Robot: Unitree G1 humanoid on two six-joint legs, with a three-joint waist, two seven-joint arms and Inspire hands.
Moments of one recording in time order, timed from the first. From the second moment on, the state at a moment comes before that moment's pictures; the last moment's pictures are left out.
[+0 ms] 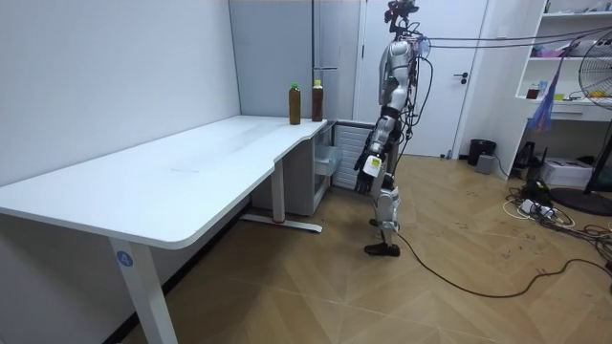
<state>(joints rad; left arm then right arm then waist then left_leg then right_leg) 0.20 0.18 0.24 0.98 -0.45 0.00 0.25 0.10 -0.20 0.02 1.21 0.20 -0.01 0.15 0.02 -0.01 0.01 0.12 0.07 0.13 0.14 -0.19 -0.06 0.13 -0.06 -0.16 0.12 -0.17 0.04</state>
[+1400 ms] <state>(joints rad) 0.19 0.20 0.27 -0.34 -0.06 -0.23 0.73 0.15 -0.20 -0.02 1.19 0.20 -0.07 0.14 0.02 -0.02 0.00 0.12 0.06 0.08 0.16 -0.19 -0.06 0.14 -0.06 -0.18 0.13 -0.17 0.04</state>
